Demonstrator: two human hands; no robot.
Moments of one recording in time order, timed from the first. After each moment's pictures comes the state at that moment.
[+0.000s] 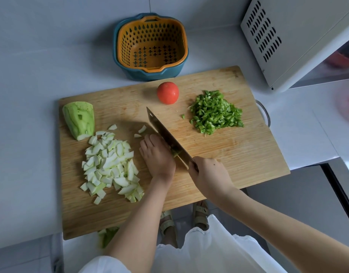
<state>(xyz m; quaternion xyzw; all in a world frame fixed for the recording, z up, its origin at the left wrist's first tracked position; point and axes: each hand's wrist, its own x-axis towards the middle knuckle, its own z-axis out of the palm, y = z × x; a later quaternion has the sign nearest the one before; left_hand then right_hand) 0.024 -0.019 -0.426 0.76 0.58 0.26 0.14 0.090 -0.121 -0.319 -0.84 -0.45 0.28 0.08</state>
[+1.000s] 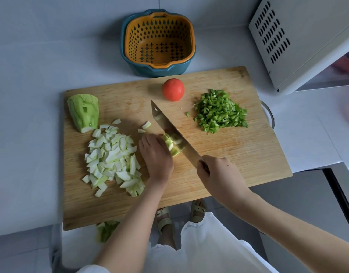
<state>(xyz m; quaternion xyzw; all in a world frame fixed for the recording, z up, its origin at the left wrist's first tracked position) 0.008 -0.015 -0.427 0.74 0.52 0.38 0.19 0.094 -0.133 -0.297 -0.84 -0.47 0.27 0.08</state>
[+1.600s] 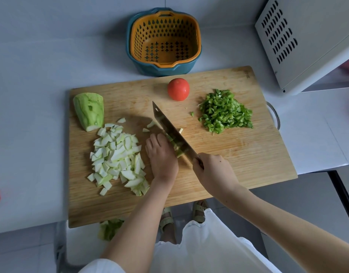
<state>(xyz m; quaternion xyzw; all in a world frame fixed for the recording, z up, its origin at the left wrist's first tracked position) 0.006 -0.023 -0.425 0.78 0.53 0.29 0.15 0.086 -0.115 -0.312 -0.84 -0.46 0.29 0.08</state>
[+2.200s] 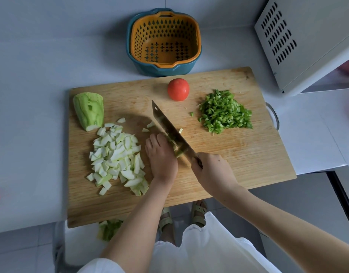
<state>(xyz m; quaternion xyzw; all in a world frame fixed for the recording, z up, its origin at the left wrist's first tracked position) 0.006 -0.022 -0.424 0.79 0.53 0.28 0.13 0.084 -0.112 -0.312 -0.84 -0.45 0.28 0.08</state>
